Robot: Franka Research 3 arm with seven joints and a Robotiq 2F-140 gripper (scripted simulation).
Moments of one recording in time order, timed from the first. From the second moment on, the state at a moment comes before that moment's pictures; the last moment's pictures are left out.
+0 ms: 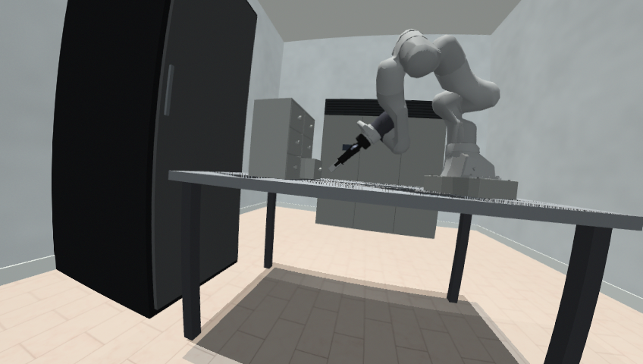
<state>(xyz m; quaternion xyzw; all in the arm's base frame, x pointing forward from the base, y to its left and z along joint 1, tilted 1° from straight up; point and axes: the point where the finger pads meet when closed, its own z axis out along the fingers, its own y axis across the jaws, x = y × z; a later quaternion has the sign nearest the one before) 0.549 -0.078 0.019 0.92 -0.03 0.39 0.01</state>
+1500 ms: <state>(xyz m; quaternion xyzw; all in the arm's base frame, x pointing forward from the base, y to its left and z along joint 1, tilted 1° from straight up) 0.597 -0.082 0.023 0.92 -0.03 0.40 0.01</state>
